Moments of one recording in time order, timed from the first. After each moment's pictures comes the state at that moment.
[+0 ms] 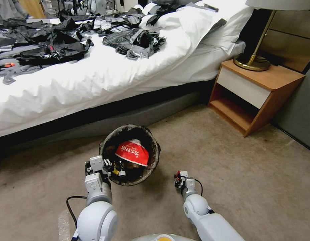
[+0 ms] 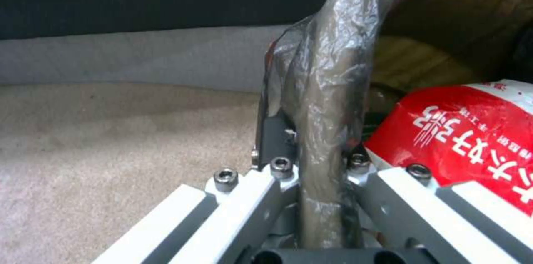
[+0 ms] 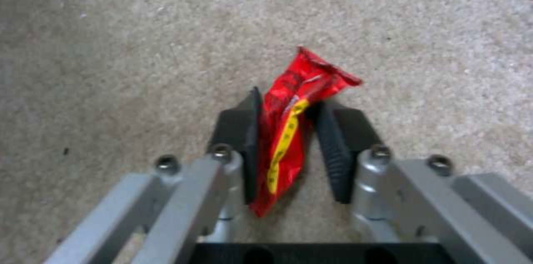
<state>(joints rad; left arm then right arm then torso) 1.58 -1.42 -0.36 -2.17 -0.23 0.35 -0.57 -1.06 1.40 0.02 1.10 0.42 -0.17 0.25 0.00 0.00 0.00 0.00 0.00</state>
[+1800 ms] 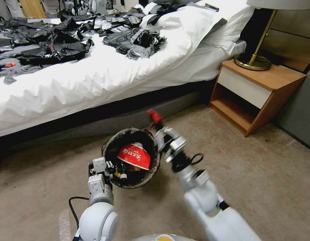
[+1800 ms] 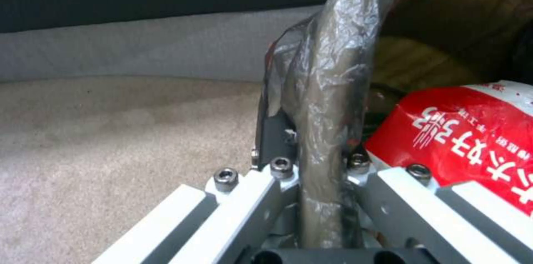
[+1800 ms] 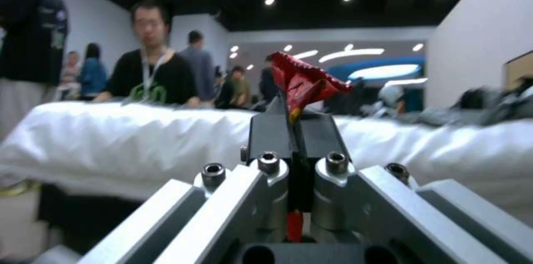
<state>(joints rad) 1.57 -1.39 -0.34 -2.14 -0.23 0.35 -0.57 -1.20 1.27 -0.12 1.88 0.12 0.49 -0.09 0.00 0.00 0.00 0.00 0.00</state>
